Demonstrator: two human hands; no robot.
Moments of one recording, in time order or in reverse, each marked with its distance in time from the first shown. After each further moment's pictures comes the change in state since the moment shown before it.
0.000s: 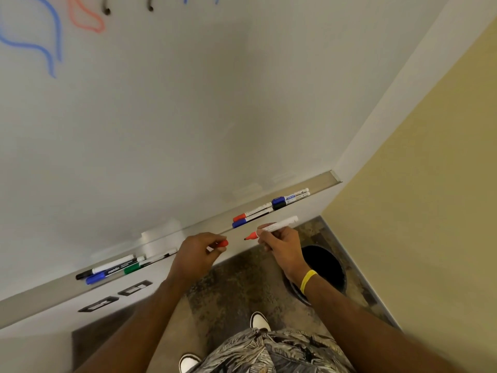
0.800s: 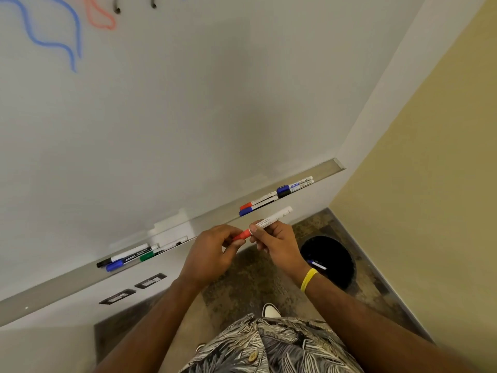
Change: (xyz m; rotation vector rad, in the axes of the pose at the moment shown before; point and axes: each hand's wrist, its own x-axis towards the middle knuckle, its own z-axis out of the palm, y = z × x) left_hand -0.052 0.064 -0.019 0.005 0.053 0.176; right_hand -0.051 -0.006 0.014 0.039 -0.157 -0.129
